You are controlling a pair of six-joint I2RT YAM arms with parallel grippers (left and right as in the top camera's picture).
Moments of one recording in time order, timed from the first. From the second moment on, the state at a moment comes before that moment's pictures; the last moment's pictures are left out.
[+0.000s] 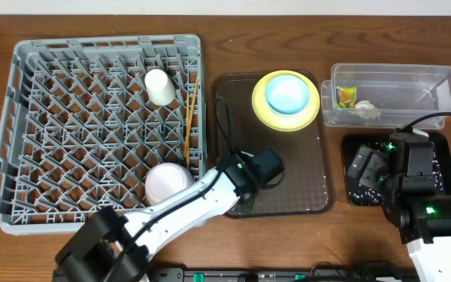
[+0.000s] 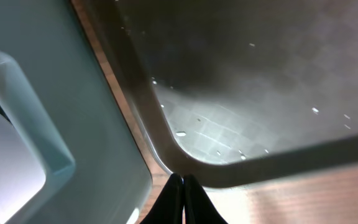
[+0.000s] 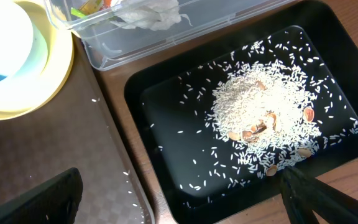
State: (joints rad) left arm -0.92 1.64 1.08 -1.00 -0.15 -0.64; right arm 0.06 0.90 0.82 -0.87 0.22 0.41
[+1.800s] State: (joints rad) left arm -1.00 1.68 0.95 -0.89 -0.19 -0.67; right arm 0.06 0.90 0.82 -0.87 0.22 0.41
